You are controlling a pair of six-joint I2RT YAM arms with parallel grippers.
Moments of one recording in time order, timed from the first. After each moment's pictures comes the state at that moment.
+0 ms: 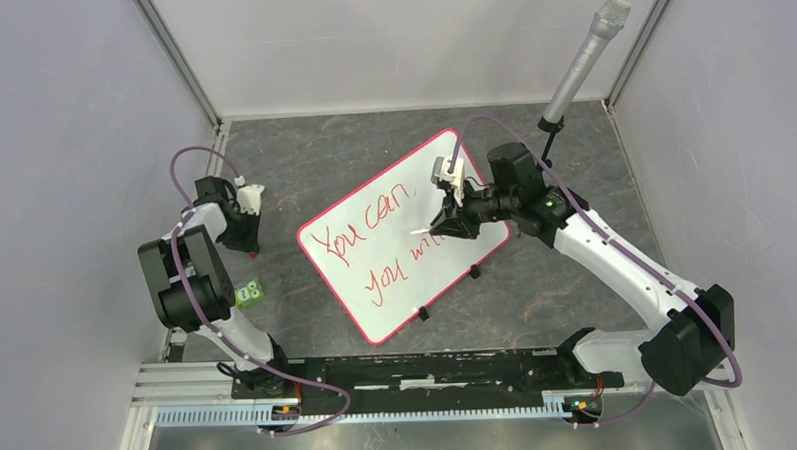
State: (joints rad) left arm 0.34 1.70 1.00 -0.52 0.19 0.55; right arm 0.57 1.27 1.11 -0.44 -0.71 -0.38
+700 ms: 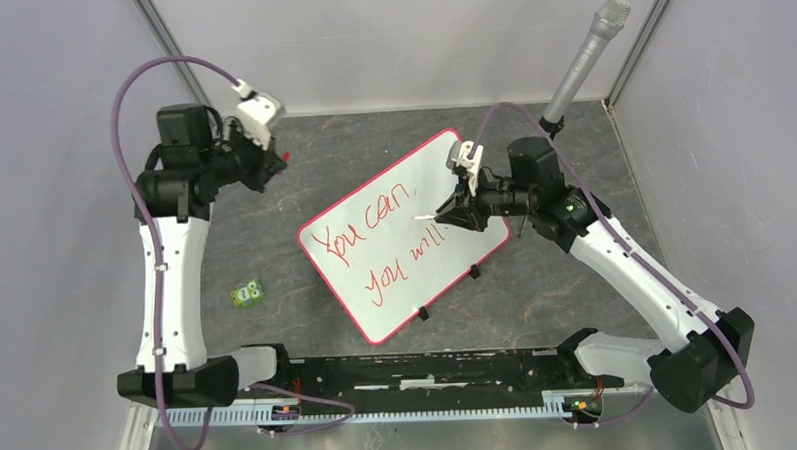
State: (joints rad) left arm 0.10 1.27 1.65 -1.00 0.50 0.50; right arm 0.55 1.19 1.13 -0.43 -0.68 -0.29
